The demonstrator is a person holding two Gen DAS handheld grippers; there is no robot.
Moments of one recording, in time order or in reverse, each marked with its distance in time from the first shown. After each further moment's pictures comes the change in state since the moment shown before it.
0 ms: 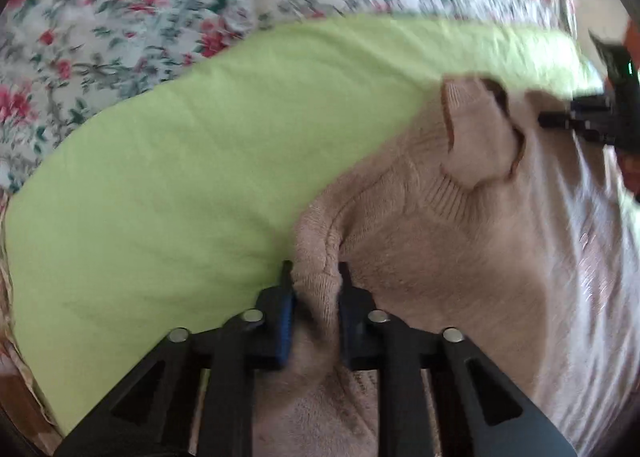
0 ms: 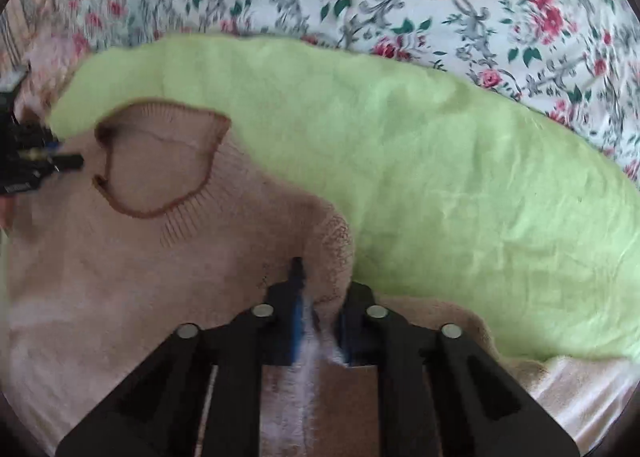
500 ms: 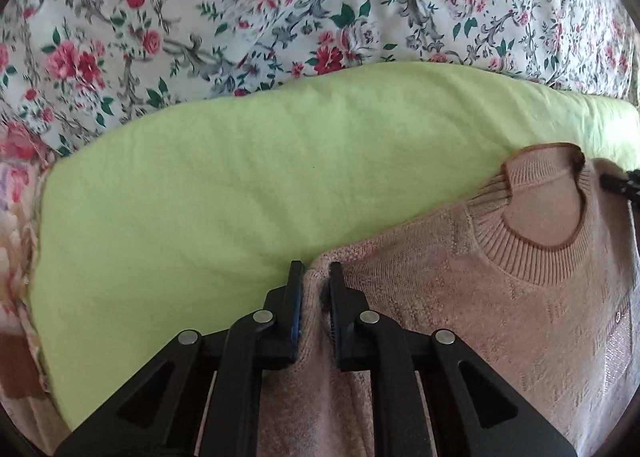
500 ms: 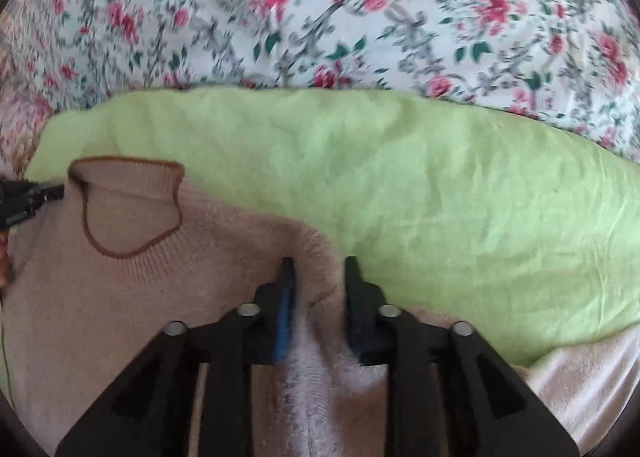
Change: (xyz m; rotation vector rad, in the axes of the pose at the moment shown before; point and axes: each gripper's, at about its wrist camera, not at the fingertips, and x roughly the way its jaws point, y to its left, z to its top) left arm 0.009 0.036 0.018 -0.187 -0.023 0.199; right arm -0.011 -0.025 0.005 0.182 -0.071 -0.082
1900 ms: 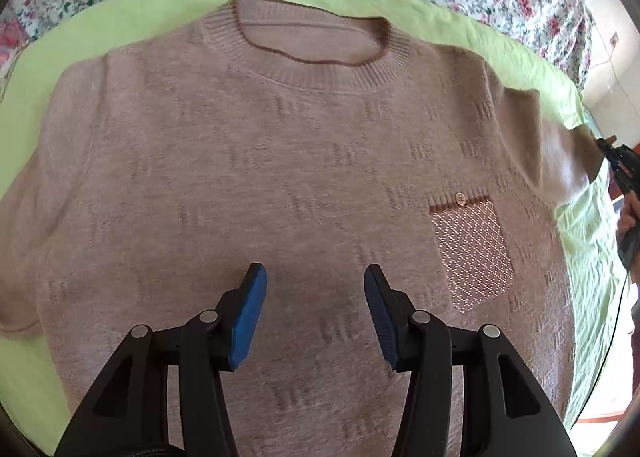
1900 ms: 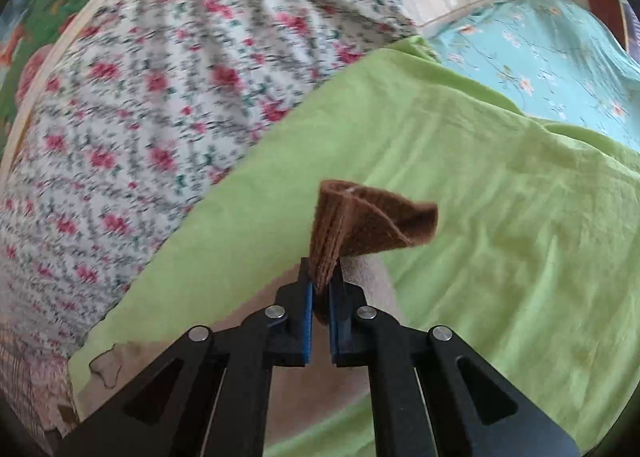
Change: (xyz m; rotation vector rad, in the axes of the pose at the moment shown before) left arm -0.072 -0.165 -0.122 -0.126 0.154 -0.210; right arm -0.176 -0.267 -0.128 0.717 -0.342 -0.015
